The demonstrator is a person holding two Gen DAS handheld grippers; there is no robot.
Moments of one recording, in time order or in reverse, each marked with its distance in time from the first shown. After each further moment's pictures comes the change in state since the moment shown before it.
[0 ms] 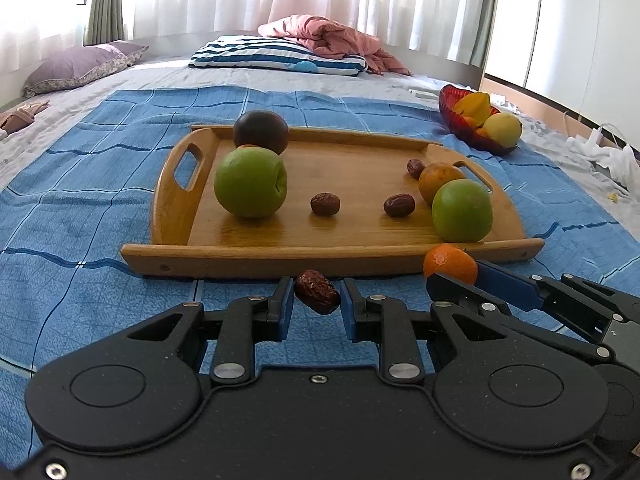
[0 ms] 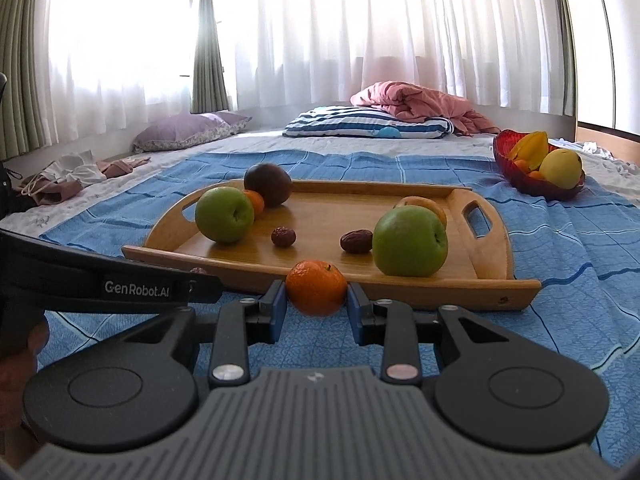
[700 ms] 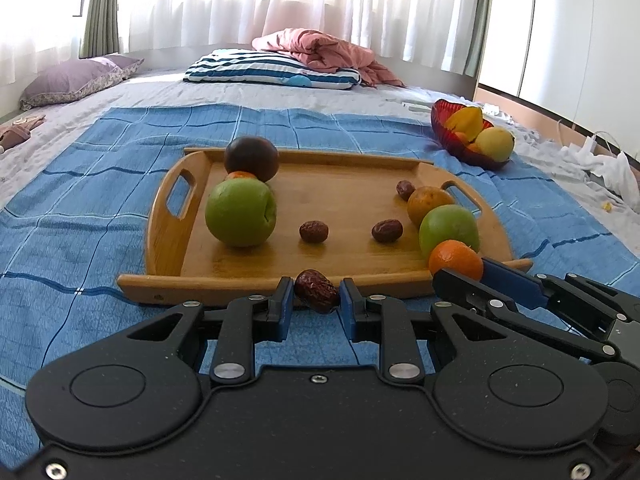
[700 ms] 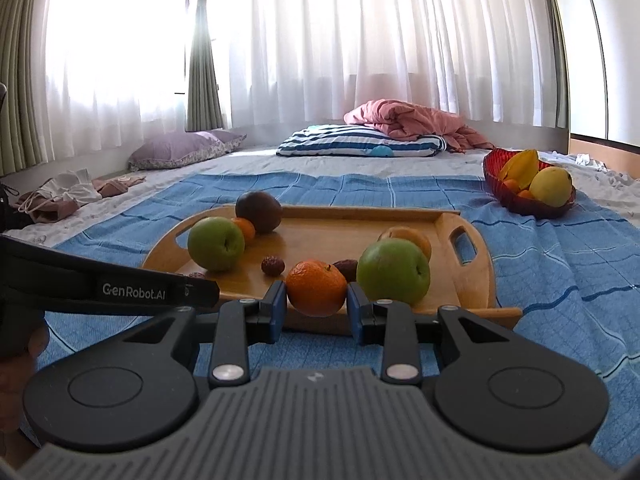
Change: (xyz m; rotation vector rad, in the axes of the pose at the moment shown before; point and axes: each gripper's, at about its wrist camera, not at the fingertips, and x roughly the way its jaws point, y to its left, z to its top) left arm -0.008 -0.007 0.015 0.013 -0.035 -0.013; right arm -0.010 -0.008 0.014 0.006 -0.055 -0.015
